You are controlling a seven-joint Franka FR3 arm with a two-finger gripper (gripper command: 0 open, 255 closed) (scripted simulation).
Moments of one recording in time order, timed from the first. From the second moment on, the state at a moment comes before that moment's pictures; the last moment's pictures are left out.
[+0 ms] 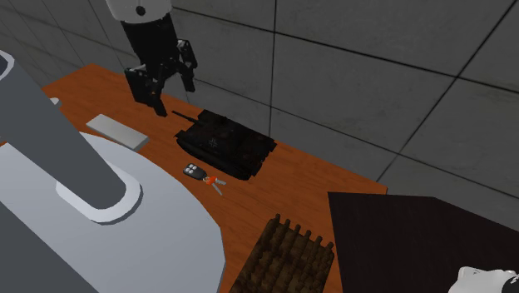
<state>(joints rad) -0.31 0.57 -0.28 -1.45 0.19 1.91 -0.26</state>
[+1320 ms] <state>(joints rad) -0.47 1.06 -0.26 -0.88 0.26 1.76 -0.22</state>
